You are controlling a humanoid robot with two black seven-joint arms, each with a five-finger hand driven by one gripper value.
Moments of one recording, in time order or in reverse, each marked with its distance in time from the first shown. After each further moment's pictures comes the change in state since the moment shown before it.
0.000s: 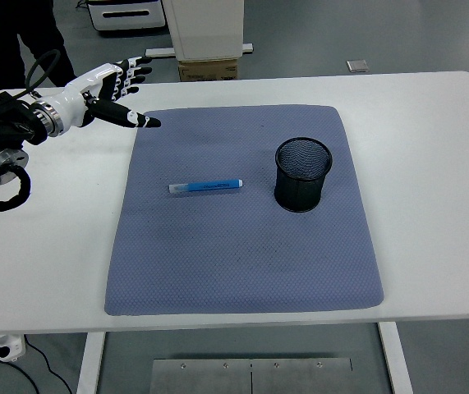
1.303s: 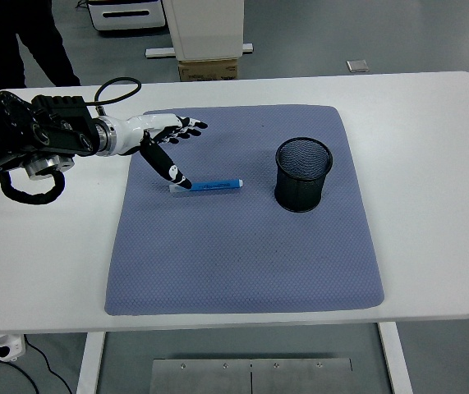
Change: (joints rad) left arm -0.206 -0.258 0.283 -0.143 0.080 0.017 0.205; right arm 0.000 0.000 0.000 0.000 0.000 0.000 0.000
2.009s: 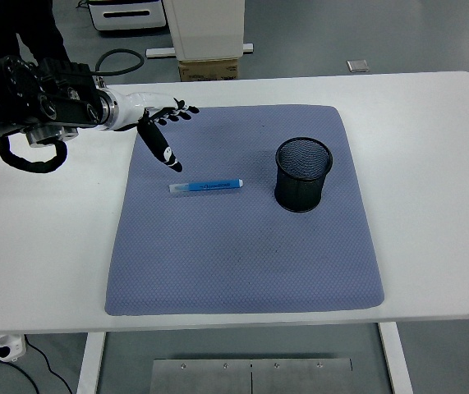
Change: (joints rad) left arm -0.142 -0.065 0.089 -0.016 0.003 -0.029 0.100; right arm 0.000 0.000 0.000 0.000 0.000 0.000 0.000
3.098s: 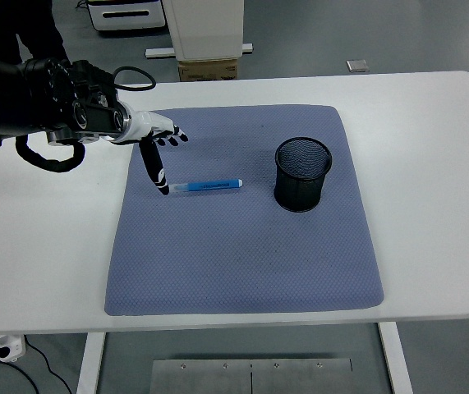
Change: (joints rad) left arm -0.032 -0.116 0.058 -0.026 0.000 -0.031 0.201; right arm 0.000 0.000 0.000 0.000 0.000 0.000 0.000
